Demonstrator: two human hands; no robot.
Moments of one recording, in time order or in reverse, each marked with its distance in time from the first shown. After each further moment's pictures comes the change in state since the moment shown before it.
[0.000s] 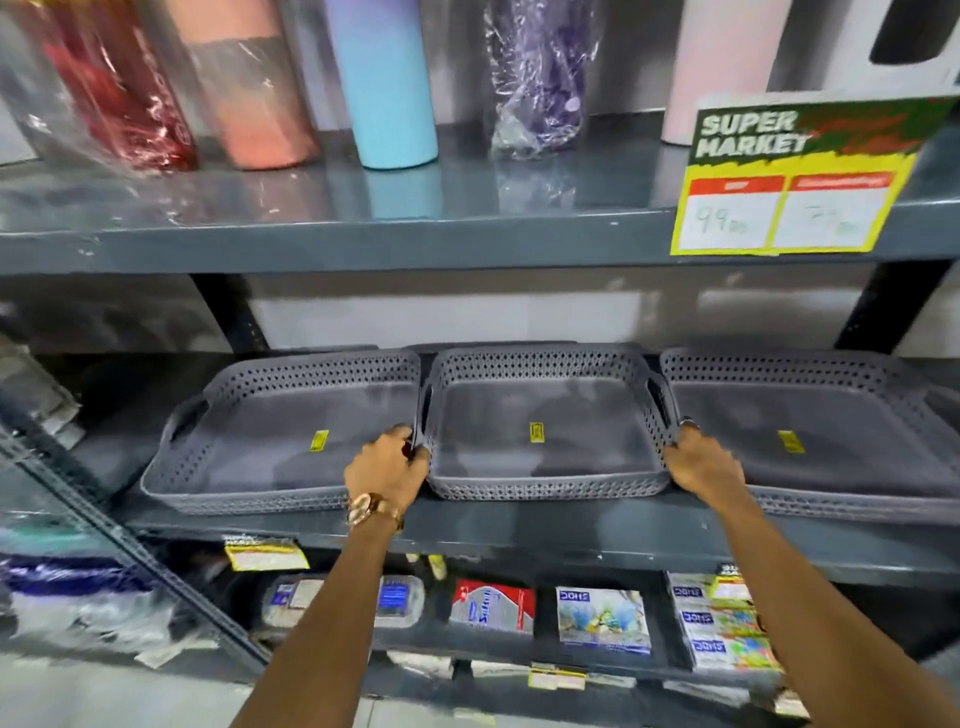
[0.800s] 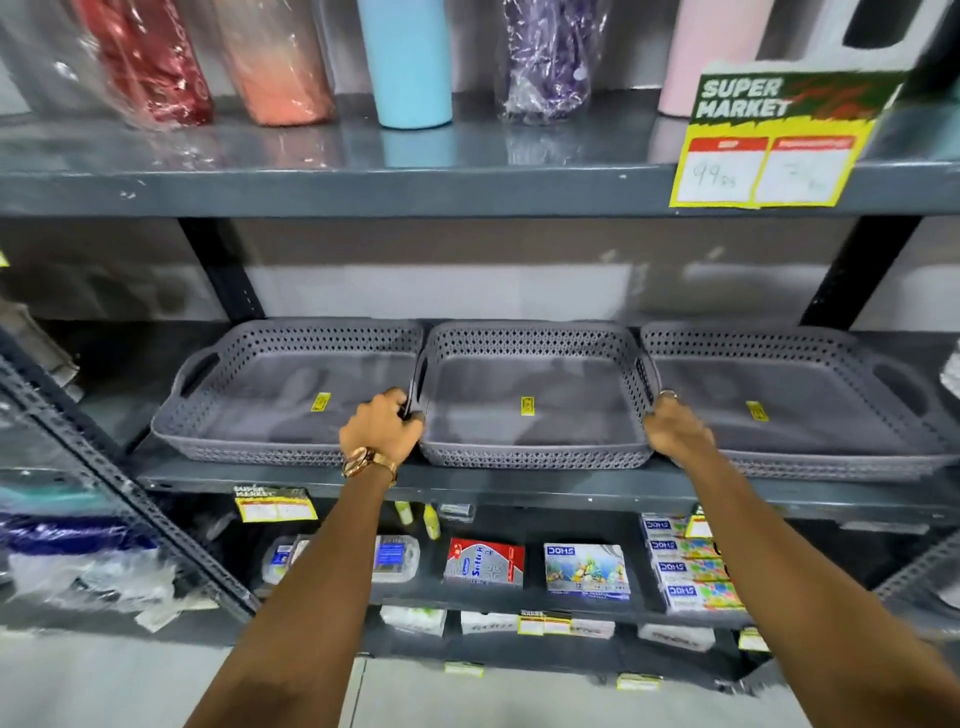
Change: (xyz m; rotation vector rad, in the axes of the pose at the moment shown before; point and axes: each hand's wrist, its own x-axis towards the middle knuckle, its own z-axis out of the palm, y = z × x) left_hand -0.010 -0.017 -0.013 -0.033 -0.069 -0.012; right_hand -0.030 -0.009 0.010 0.078 0.035 0.028
